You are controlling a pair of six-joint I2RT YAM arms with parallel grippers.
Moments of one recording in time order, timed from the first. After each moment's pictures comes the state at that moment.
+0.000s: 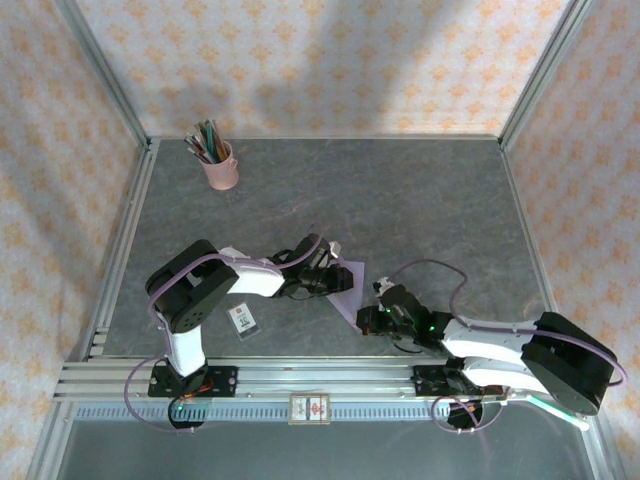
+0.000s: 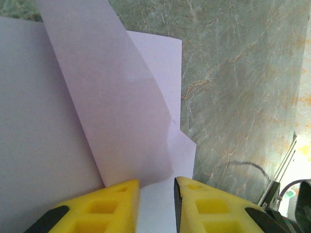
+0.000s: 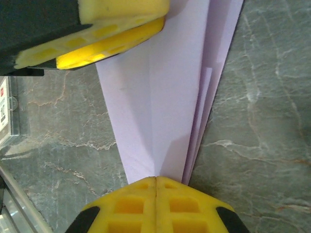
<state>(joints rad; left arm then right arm) -0.76 1.84 0.82 0.22 0.39 -0.96 0.90 1.10 0.16 0.21 -0.13 0.91</state>
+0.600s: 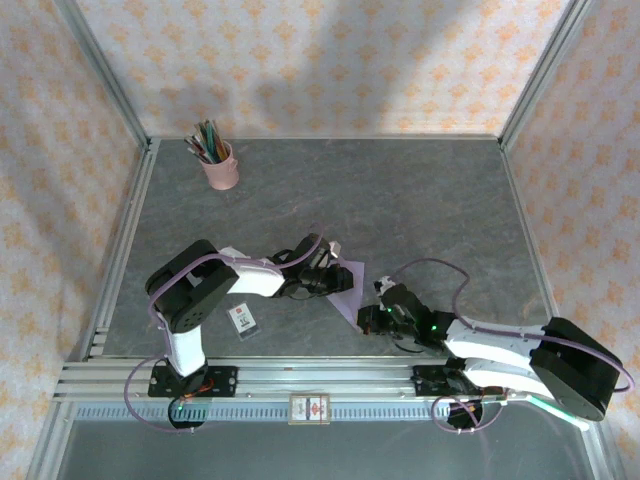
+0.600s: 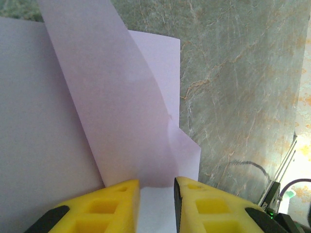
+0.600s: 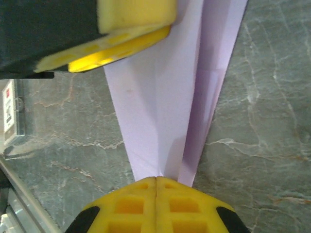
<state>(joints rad) -0.76 1.84 0.82 0.22 0.39 -0.96 0.90 1.04 0.17 0.14 -0.12 0.91</state>
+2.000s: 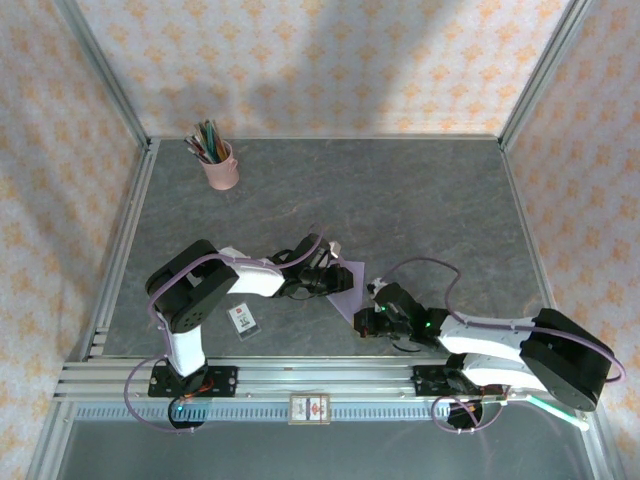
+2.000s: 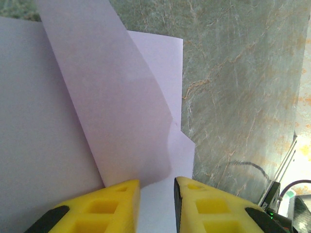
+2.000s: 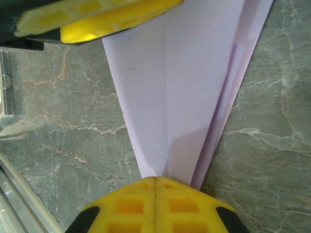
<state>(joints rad) -0.76 1.84 0.82 0.22 0.39 -0.96 0.91 1.13 0.20 0.13 -0.17 0.87</state>
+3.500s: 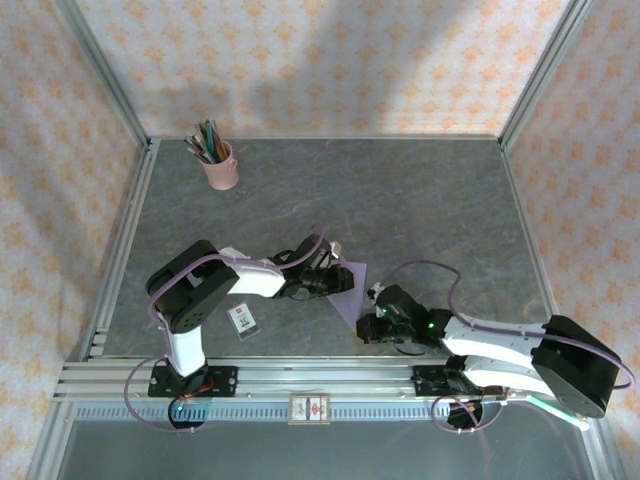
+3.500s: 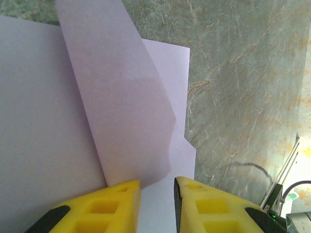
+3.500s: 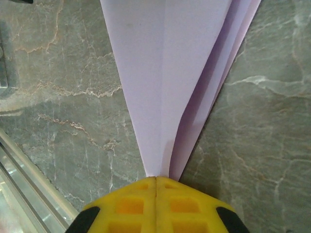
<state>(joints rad) -0.77 1.84 0.83 0.22 0.37 -0.96 0.93 1.06 0.22 -0.03 -0.23 0.85</state>
